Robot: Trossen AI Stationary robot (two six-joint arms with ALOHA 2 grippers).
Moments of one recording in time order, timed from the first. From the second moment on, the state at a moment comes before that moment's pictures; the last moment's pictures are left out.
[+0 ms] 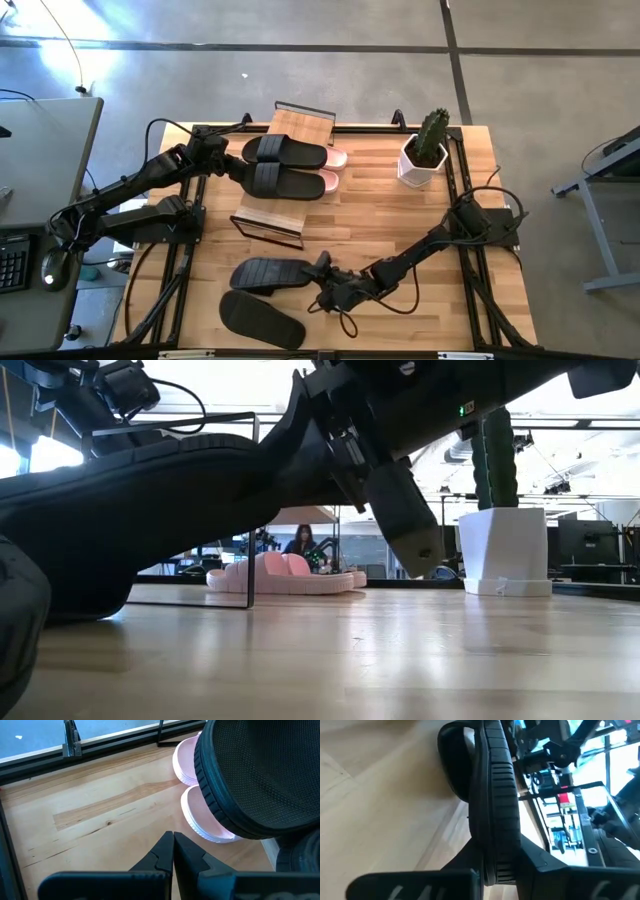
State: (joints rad) left arm 0.84 0.76 0.54 -0.58 -0.10 -0.38; right arm 0.53 2.10 1.24 0.33 0.72 -0.81
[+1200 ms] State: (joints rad) left arm 0.84 0.76 0.54 -0.60 -0.10 -0.37; right arm 0.58 1.45 1.24 0.13 0.78 -0.26
